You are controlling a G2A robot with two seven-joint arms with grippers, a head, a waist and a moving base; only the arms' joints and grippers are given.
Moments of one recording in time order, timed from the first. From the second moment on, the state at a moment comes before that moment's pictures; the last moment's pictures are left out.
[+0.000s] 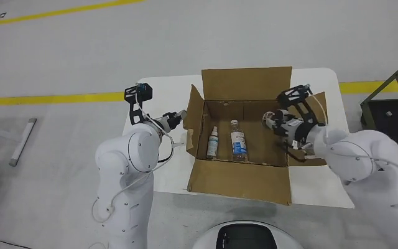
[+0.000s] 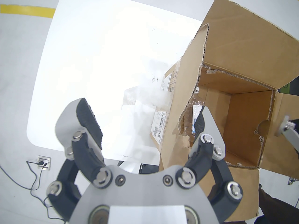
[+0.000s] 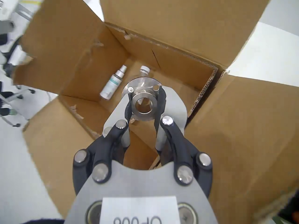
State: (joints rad) left arm 0.85 -1.47 -1.35 -1.96 1.40 0.37 -1.46; right arm -1.04 -1.07 1.27 -1.99 -0.87 0.20 1.04
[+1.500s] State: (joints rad) left arm 0.85 -1.47 -1.35 -1.96 1.40 0.37 -1.46; right arm -0.96 -1.17 1.18 -1.87 -1.00 0.23 0.79
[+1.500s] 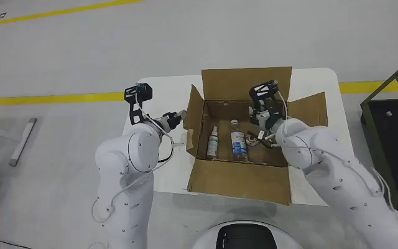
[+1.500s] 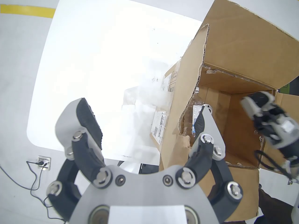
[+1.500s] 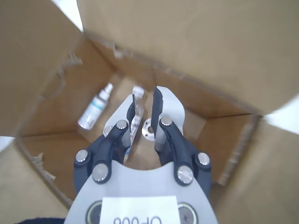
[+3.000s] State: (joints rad) left arm 0.85 -1.47 -1.35 -1.96 1.40 0.37 -1.46; right arm -1.30 -1.13 1.58 -1.91 -0.31 -0.17 0.99
